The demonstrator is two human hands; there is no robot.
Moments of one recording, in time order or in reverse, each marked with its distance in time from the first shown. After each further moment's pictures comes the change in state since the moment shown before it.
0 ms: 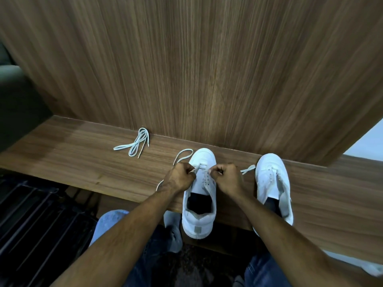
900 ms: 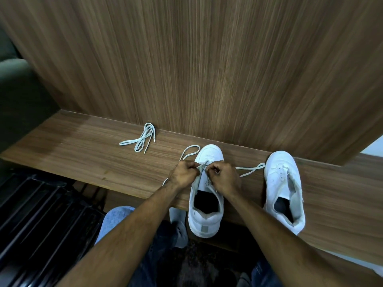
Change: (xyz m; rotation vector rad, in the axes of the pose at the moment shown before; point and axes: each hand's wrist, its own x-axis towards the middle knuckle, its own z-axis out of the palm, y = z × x) left_hand 0.008 -0.014 0.001 -0.265 -0.074 -0.142; right_hand 0.005 -0.006 0.033 -0.086 0.006 0.002
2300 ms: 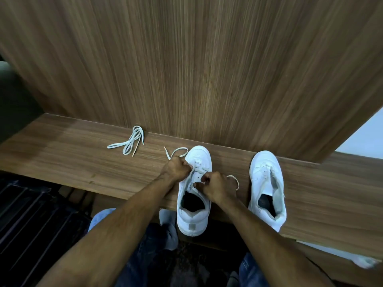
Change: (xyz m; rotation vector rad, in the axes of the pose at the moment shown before) left_hand 0.003 0.031 0.003 0.256 0.041 -0.018; right_hand -0.026 0.003 -0.019 -0.277 -0.136 0.078
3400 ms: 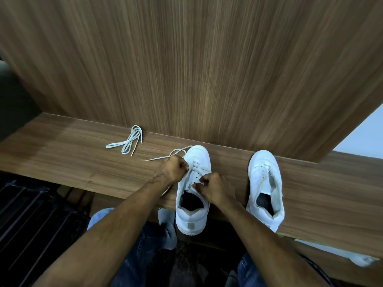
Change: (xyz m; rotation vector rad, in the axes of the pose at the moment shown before) left_hand -0.005 -0.008 -0.009 0.196 0.028 0.170; right_hand -0.005 0.001 0.001 0.049 -0.036 0.037
